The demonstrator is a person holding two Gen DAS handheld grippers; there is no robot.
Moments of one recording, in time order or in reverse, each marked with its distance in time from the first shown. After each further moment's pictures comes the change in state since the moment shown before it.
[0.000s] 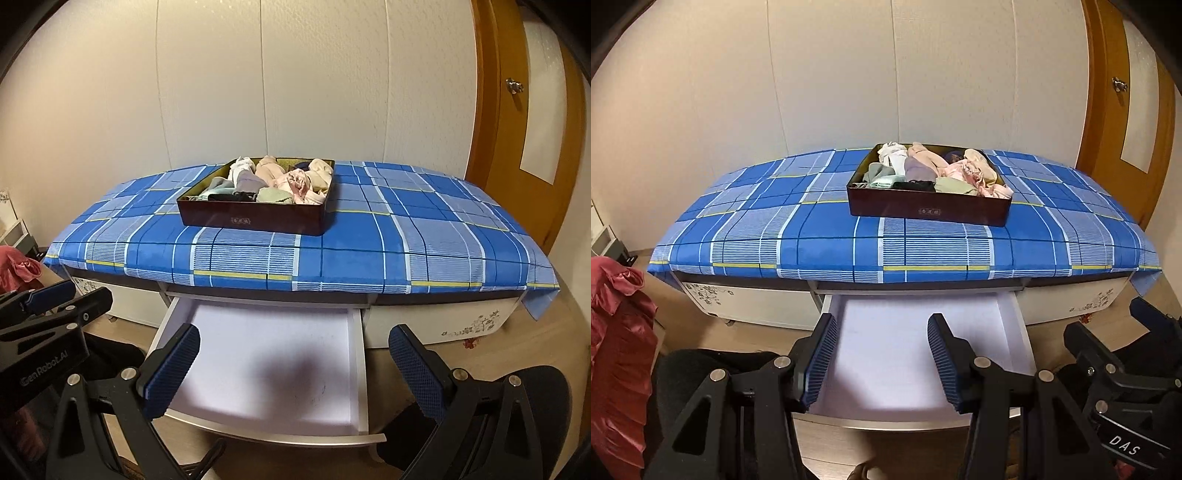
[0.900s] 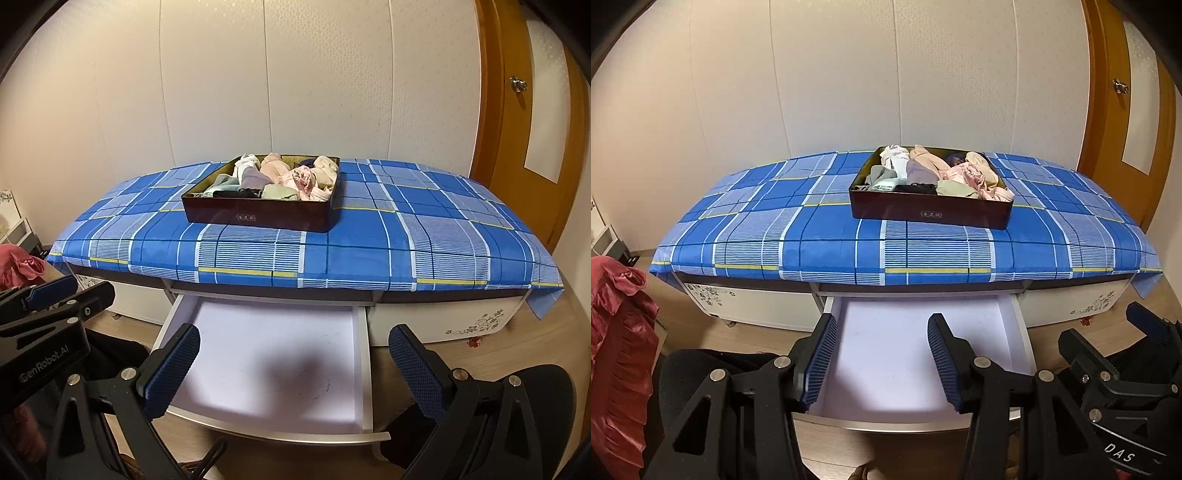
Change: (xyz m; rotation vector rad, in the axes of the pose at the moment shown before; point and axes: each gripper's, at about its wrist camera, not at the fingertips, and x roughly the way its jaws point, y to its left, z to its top) left arm -0.003 0.000 0.000 -0.007 -0.010 0.007; right arm 0.003 0.004 0.001 -0.005 0.008 0.019
